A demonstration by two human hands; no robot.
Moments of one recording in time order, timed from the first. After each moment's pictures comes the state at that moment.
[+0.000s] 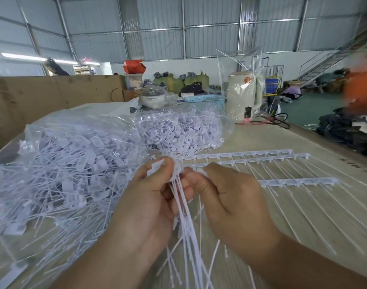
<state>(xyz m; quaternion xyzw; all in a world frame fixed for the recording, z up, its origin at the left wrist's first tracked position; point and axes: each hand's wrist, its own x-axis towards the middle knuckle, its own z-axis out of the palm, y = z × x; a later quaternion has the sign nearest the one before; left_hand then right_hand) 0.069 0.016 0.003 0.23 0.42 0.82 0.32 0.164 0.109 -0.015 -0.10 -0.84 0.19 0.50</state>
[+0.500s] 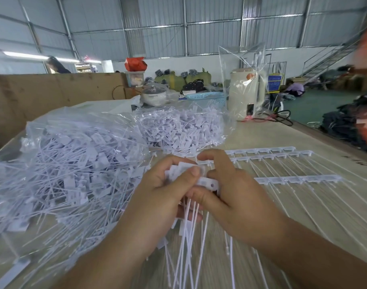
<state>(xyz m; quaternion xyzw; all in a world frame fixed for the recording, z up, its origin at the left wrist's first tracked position) 0.064 0.014 0.000 0.41 0.55 0.68 0.25 0.172 0.125 -0.011 -0.07 -0.90 0.24 0.35</state>
